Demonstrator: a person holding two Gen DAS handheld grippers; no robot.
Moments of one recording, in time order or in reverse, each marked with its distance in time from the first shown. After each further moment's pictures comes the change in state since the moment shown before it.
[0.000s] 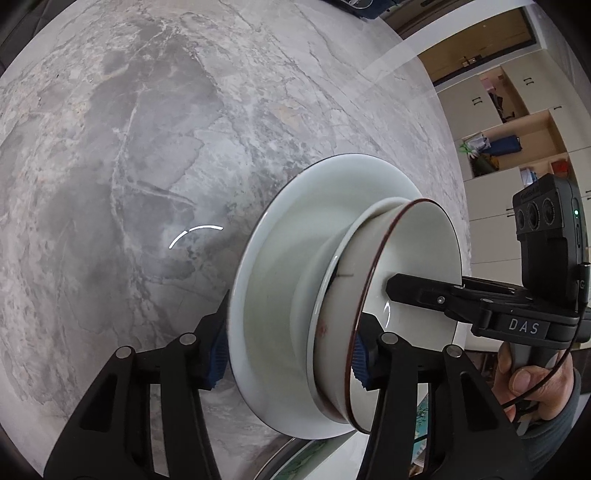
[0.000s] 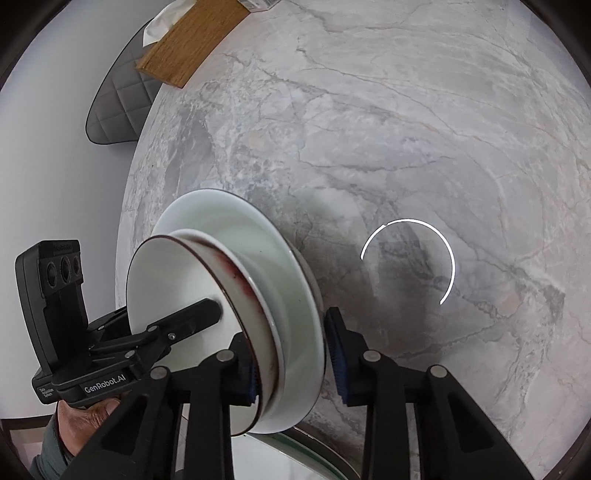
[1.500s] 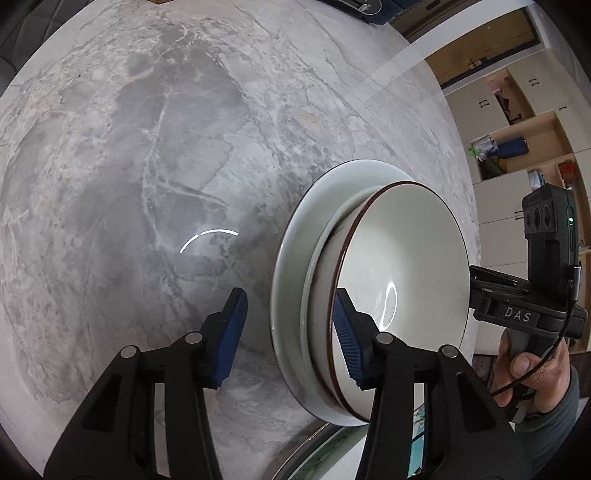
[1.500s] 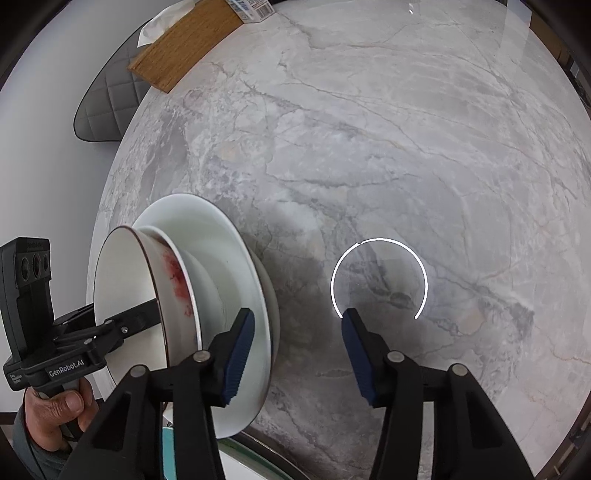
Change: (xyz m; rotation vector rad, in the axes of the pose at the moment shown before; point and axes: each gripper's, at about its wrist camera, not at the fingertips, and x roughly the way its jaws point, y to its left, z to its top) left arm -0.016 0.007 -0.009 0.003 -0.024 0.042; right arm -0.001 -0.010 -0.004 -0.052 -0.066 -0.101
